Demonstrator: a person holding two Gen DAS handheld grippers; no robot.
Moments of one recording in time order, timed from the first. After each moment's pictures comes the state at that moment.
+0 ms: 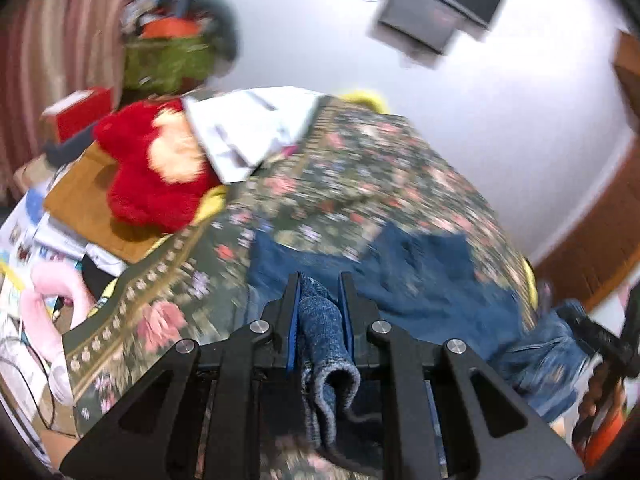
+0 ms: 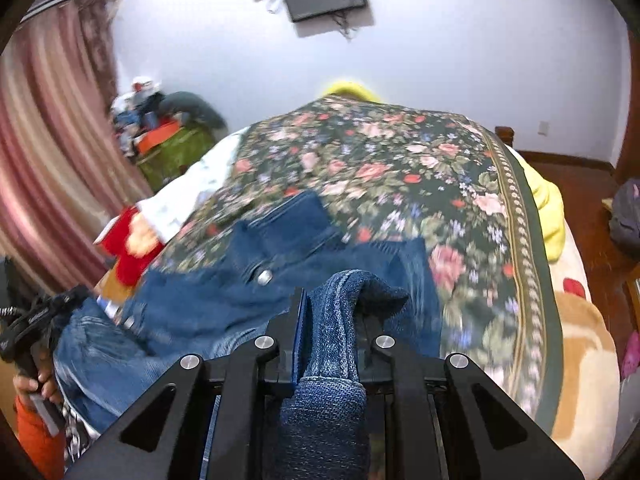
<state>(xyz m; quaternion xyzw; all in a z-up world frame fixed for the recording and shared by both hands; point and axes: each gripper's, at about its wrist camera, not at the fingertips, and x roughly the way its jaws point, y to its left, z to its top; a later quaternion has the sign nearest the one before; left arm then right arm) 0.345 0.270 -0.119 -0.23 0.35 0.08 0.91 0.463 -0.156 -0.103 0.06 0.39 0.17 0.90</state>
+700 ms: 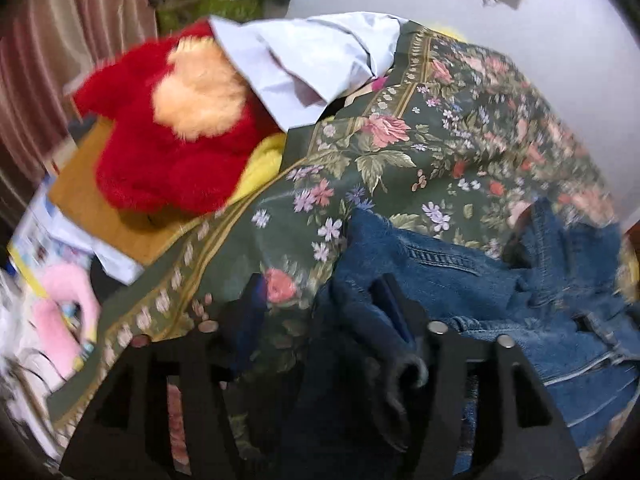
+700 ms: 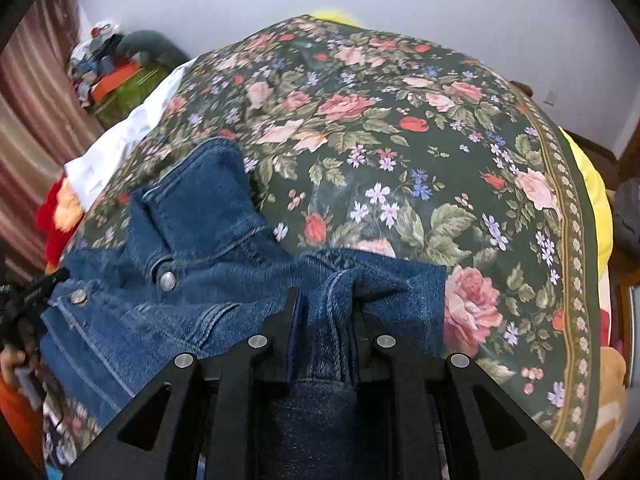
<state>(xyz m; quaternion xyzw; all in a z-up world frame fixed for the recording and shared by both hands) 0.448 0.314 -0.227 -0.19 0.46 0.17 0.85 0.570 -0.143 -0.191 0.01 0.49 0.17 0.85</state>
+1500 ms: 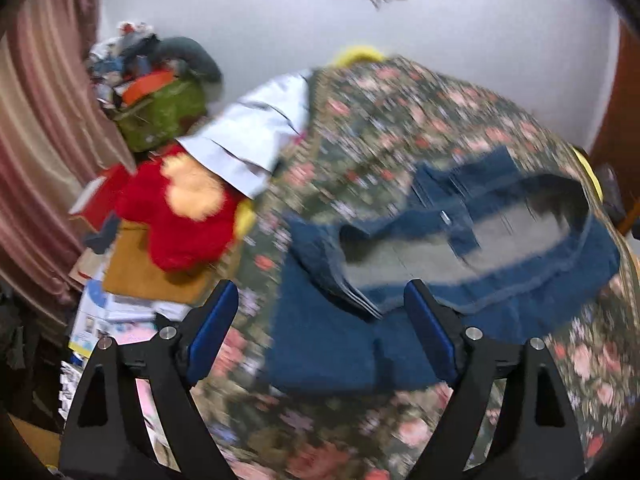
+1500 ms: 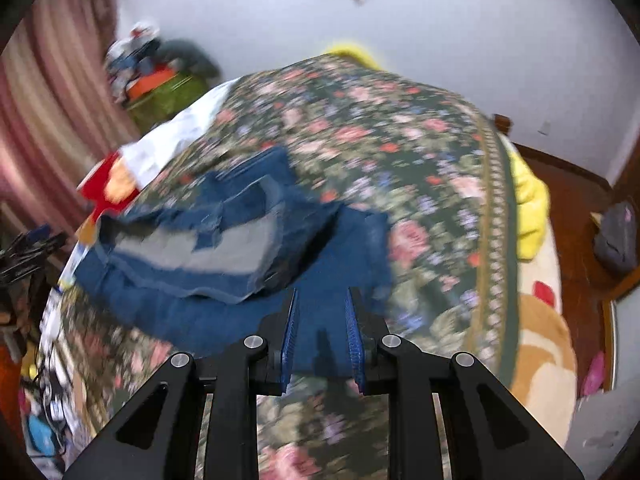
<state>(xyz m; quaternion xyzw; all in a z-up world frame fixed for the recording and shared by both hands) 0.361 0.207 -0.125 0.01 0.43 0.09 0.90 0.434 -0.166 -0.112 -0.04 0.45 0.21 0.87</state>
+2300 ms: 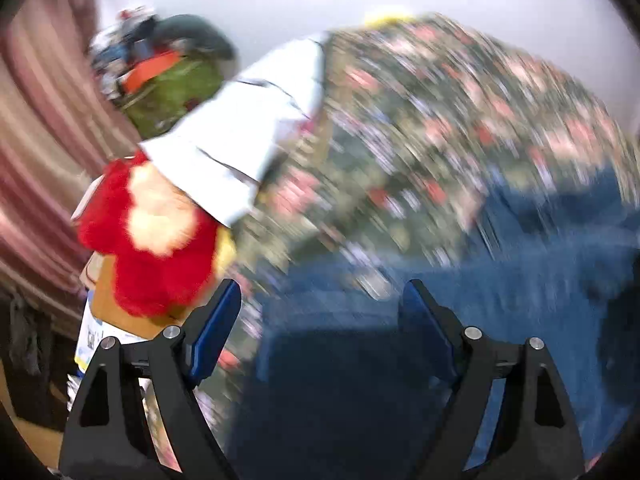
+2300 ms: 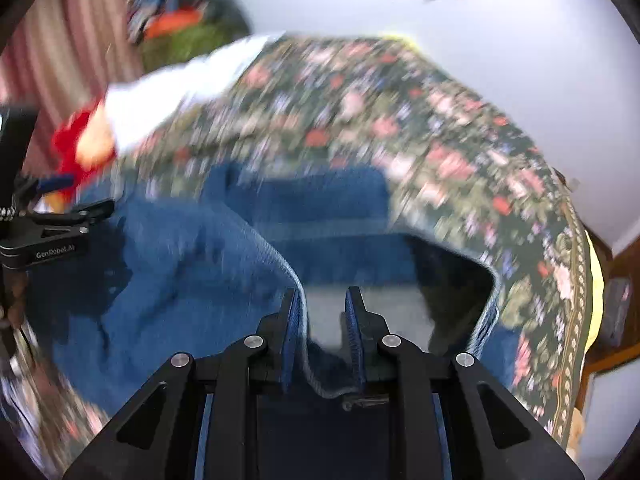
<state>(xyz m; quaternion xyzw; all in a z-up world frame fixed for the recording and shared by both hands) 0.514 0.231 -0.175 0.01 0.46 0.18 0.87 0.561 -0.049 -0.157 -0.11 0.44 0.19 0.87</state>
